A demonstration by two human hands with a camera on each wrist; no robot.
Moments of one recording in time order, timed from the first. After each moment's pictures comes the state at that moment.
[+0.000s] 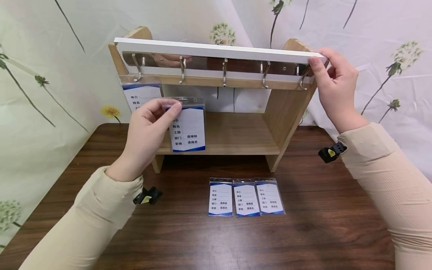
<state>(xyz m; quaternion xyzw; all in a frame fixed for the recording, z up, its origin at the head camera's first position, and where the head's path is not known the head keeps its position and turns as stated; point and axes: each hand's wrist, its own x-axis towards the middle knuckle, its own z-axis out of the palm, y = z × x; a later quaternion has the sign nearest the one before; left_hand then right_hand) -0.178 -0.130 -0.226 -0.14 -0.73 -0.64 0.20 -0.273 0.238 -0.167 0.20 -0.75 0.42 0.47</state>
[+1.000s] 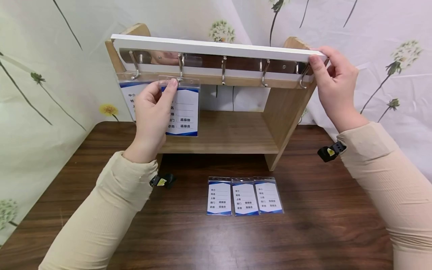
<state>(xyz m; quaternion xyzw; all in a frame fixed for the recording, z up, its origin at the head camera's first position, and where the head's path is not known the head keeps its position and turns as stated) -0.210 -0.110 -0.216 -0.07 -0.66 -0.69 0.29 -0.276 0.240 -0.167 0.20 -0.75 0.42 0.47</state>
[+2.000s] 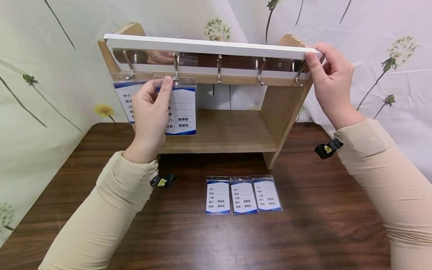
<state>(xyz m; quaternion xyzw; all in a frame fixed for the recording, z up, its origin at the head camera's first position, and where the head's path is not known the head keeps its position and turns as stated) -0.212 -0.104 -0.212 -0.06 -0.66 -0.69 0.29 -0.267 0.232 -0.163 0.19 -0.75 0.45 0.45</state>
